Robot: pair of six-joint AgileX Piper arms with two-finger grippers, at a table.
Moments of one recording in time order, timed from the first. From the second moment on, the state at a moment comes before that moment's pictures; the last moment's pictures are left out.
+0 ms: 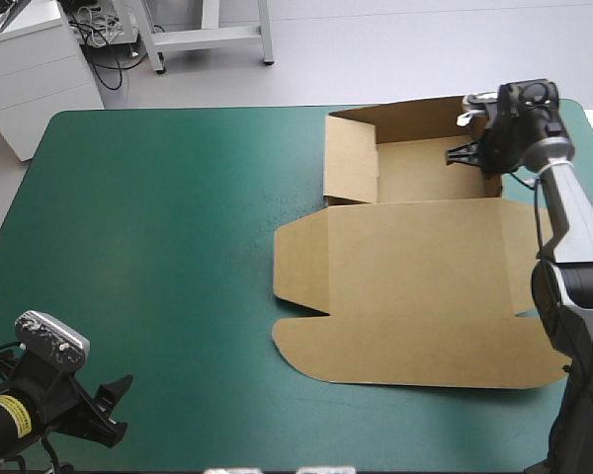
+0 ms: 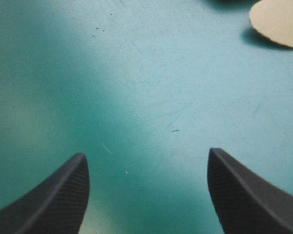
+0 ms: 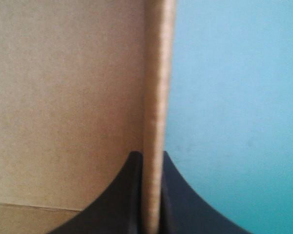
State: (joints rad) left arm -0.64 0.48 -0.77 0.16 1.21 -0.10; right arm 0.02 2.06 -2.05 -0.12 1.24 0.01
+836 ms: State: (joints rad) left arm -0.64 0.48 -0.77 0.16 1.21 -0.10; right arm -0.45 2.04 -1.87 -0.04 1.23 -0.12
